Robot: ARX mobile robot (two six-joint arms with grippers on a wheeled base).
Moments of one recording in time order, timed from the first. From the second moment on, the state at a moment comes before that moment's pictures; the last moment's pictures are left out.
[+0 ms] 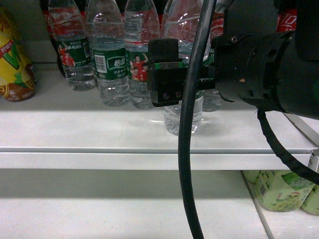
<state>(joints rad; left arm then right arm) 0.00 0.01 0.01 0.00 0.00 0.00 0.50 1.70 0.82 0.62 0.01 0.14</state>
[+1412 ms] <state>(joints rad) 0.00 0.01 0.01 0.00 0.00 0.00 0.48 1.59 0.66 0.68 0.10 0.11</state>
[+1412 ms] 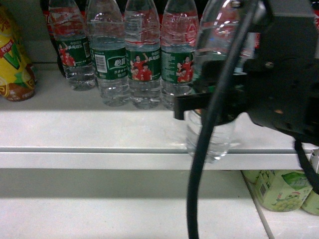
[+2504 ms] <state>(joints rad) 0.00 0.01 0.01 0.00 0.00 0.00 -0.15 0.54 0.17 0.33 -0.16 0.13</state>
